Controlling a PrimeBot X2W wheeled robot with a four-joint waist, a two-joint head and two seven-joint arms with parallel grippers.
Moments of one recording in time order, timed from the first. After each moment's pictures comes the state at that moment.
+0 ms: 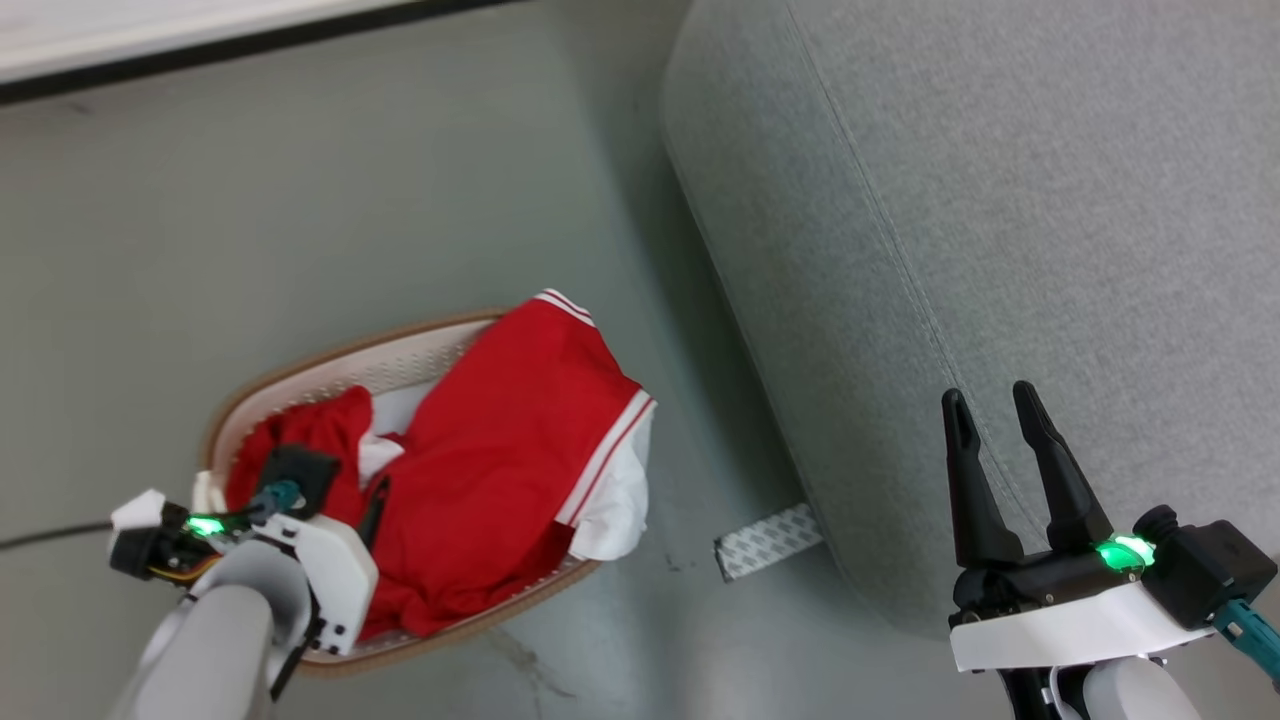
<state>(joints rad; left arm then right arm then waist) -0.55 0.27 -0.23 0.80 0.05 -0.13 -0.10 -0.23 -0.05 0.21 0.11 0.48 0.13 -0.26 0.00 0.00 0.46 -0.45</state>
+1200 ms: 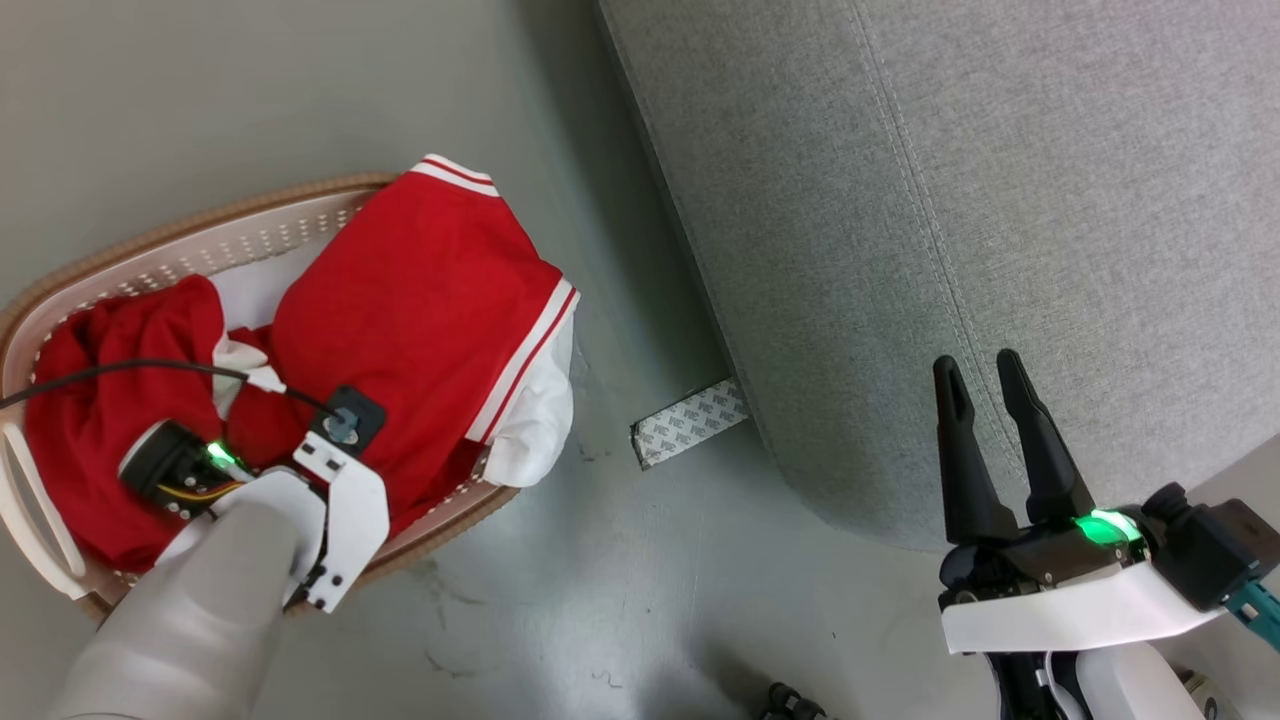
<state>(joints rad) -0.90 0.29 -0.76 1.23 -0.09 -0.13 0.06 -0.25 -0.05 0.26 0.05 0.63 0.13 -0.26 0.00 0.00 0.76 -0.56</state>
